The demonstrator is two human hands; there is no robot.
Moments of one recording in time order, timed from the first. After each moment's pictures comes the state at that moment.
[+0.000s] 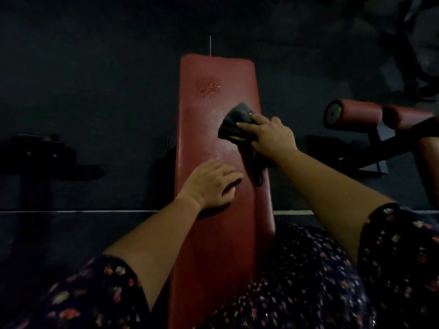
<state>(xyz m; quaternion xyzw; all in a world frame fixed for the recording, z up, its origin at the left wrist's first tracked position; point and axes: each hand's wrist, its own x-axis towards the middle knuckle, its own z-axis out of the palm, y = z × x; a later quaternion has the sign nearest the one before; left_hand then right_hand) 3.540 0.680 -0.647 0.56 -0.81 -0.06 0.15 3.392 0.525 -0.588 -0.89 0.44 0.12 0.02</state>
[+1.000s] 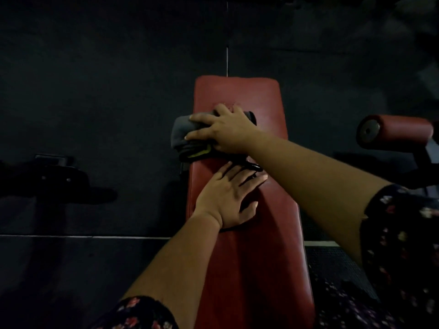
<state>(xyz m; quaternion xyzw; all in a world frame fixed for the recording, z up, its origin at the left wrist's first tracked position) 3.572 0.613 -0.674 0.60 -0.79 -0.06 0.15 3.545 0.460 -0.594 -0.98 0.16 0.13 -0.05</state>
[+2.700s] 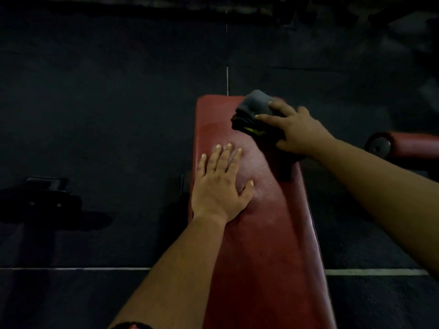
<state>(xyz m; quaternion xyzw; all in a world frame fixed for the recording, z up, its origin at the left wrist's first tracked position) 3.599 0.556 -0.667 0.77 -0.63 -0.07 0.07 3.464 0.376 -0.601 -0.90 0.42 0.12 0.05</state>
